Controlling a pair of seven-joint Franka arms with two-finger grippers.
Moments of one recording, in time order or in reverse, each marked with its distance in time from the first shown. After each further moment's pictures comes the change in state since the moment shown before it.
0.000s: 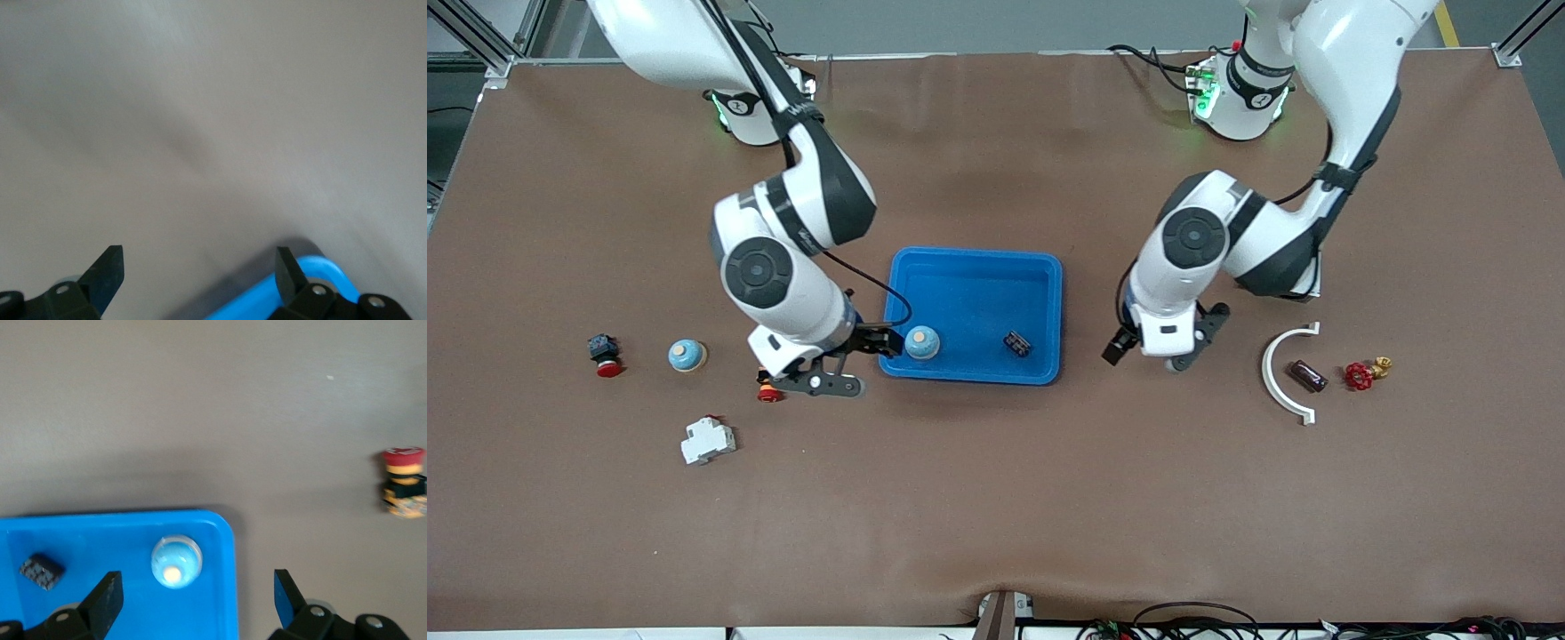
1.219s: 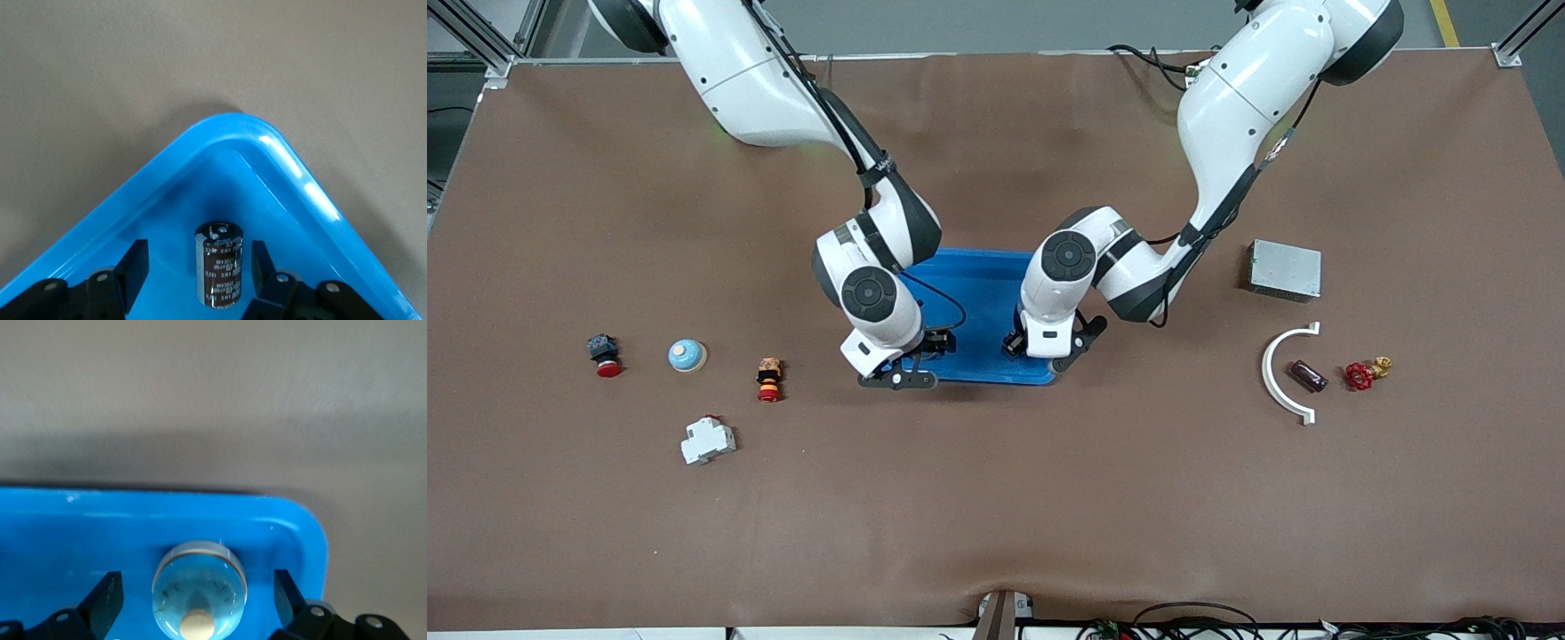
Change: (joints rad) left arm -0.302 0.307 0.126 0.200 0.000 0.212 -0.079; right arm 0.116 0.167 -0.001 -0.111 0.000 0.229 0.006
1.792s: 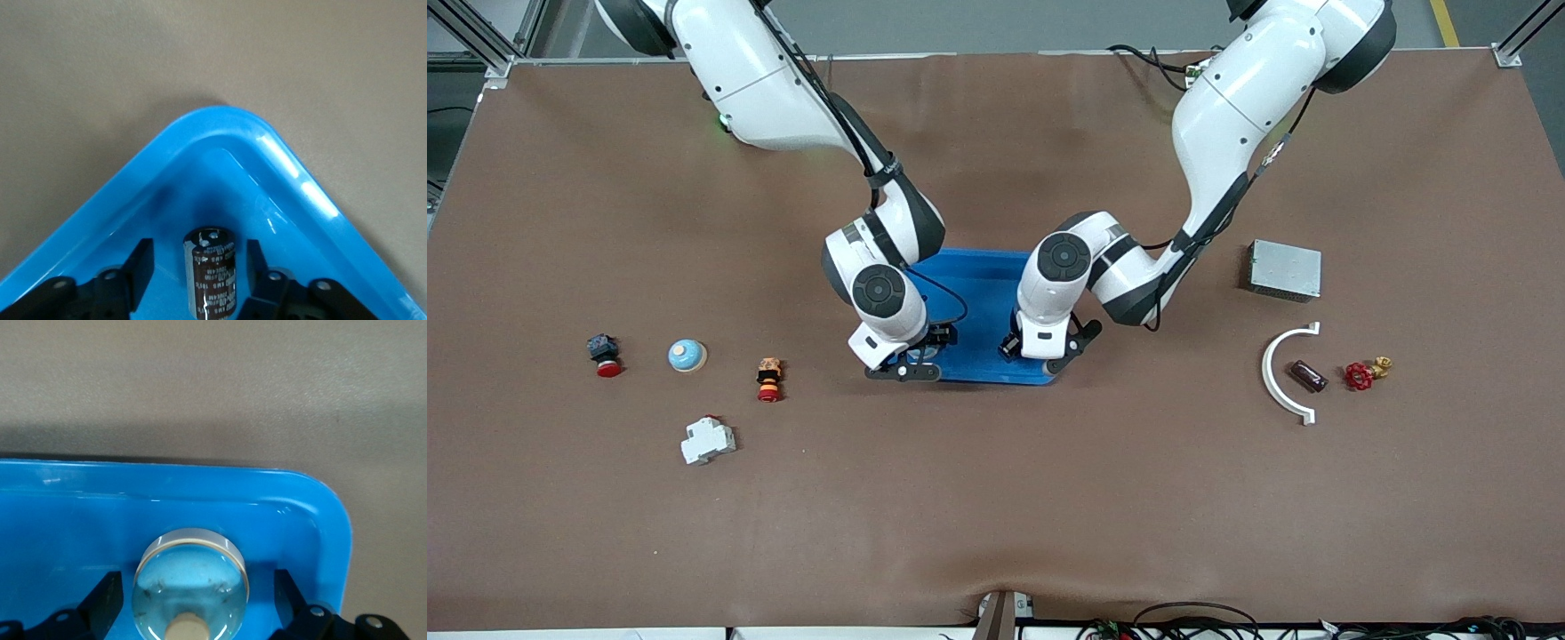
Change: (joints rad) left arm -0.009 0.035 0.000 0.010 0.046 0.037 0.001; right arm 0.011 0.020 -0.001 -0.026 0.000 0.028 0.003
